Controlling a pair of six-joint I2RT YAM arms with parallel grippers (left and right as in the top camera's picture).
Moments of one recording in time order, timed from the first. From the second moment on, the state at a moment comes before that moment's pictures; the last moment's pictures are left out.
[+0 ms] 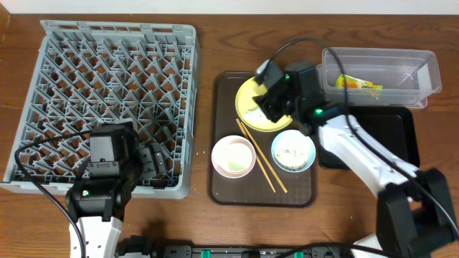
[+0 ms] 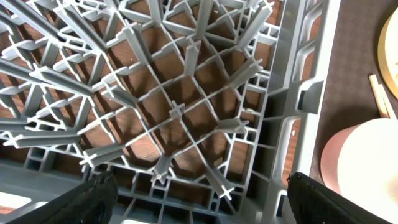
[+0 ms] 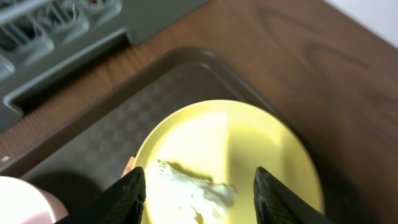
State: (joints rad) left arm 0.03 0.89 0.79 -0.91 0.02 -0.20; right arm 0.43 1.69 1.09 -0.15 -0.23 -0.27
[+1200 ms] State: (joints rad) left arm 0.03 0.89 0.79 -0.91 0.02 -0.20; right arm 0.46 1.94 1.09 -0.14 -0.04 -0.27
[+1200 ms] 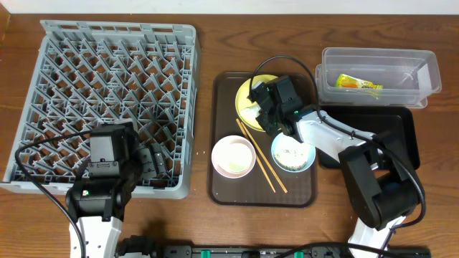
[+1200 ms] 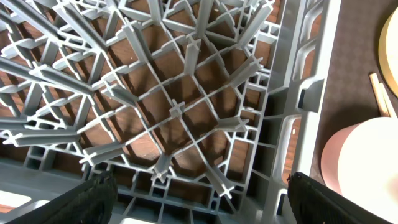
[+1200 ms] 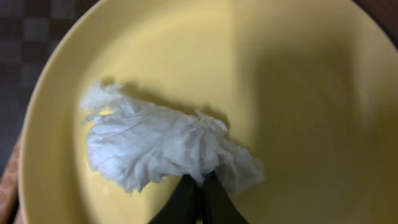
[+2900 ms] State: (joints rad) left arm 0.03 0.89 0.79 -0.91 0.02 -0.20; right arm 0.33 1.37 1.10 -0.78 -0.24 0.10
